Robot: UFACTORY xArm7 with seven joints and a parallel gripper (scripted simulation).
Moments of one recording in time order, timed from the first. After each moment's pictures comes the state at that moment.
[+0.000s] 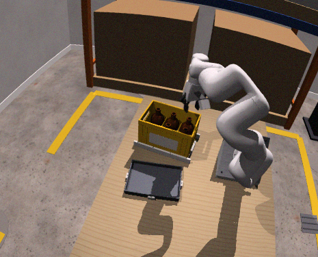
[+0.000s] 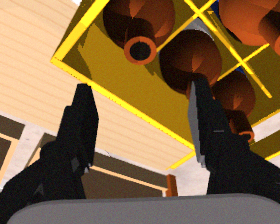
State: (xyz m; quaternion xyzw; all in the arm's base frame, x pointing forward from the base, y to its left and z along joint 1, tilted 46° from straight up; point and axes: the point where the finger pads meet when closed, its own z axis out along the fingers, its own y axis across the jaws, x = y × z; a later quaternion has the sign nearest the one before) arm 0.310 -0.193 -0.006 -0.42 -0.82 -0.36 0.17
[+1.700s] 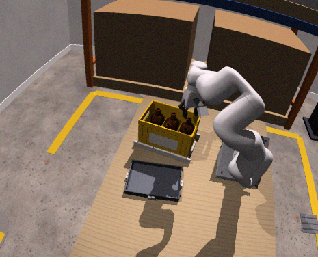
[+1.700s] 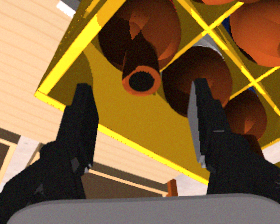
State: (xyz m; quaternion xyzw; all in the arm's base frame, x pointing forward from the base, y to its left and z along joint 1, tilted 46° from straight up) arm 0.311 -0.165 -0.033 -0.42 -0.82 -0.36 0.17
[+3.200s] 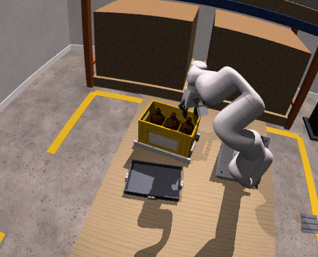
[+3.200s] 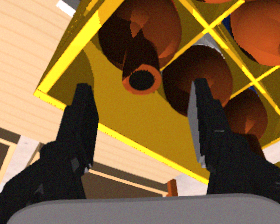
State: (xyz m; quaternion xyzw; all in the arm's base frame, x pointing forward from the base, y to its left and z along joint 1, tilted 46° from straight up) arm 0.312 -0.166 -0.034 -0.42 -0.82 -0.36 0.17
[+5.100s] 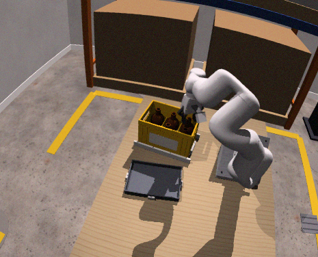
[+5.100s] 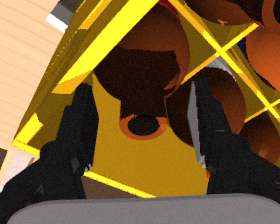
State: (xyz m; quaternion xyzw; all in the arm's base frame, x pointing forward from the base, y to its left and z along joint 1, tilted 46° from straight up) arm 0.313 -0.137 -0.061 -0.42 -0.82 -0.36 0.17
